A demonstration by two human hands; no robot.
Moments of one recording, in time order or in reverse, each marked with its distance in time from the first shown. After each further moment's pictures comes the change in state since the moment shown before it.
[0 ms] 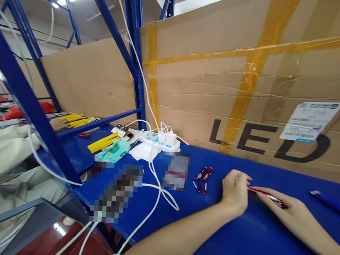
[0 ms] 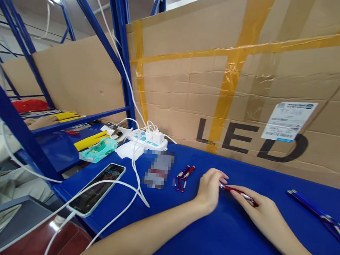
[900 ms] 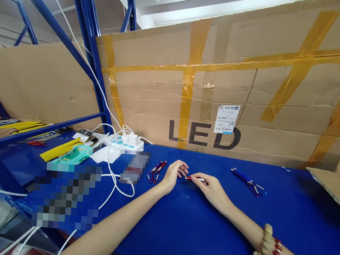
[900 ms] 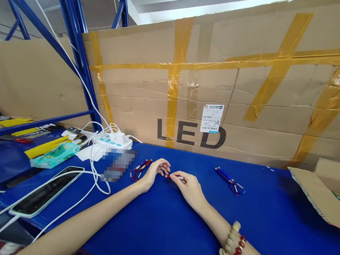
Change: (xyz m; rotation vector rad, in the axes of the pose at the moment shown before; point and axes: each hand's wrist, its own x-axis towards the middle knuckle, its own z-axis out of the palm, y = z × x) left_hand 0.013 -0.017 -0.010 -0.006 -0.238 0.105; right_hand -0.023 -0.022 -0.013 0.213 -0.115 -0.162
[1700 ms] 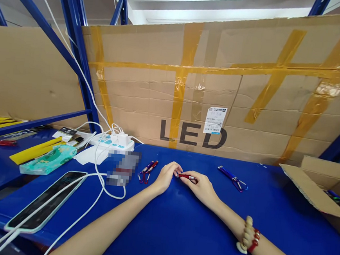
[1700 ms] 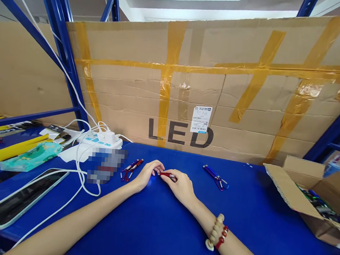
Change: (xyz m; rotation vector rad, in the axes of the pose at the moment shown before) left_hand -0.004 0.009 0.006 0.201 -0.071 0.093; right_hand 0.000 -0.001 0.000 -0.184 0.092 0.010
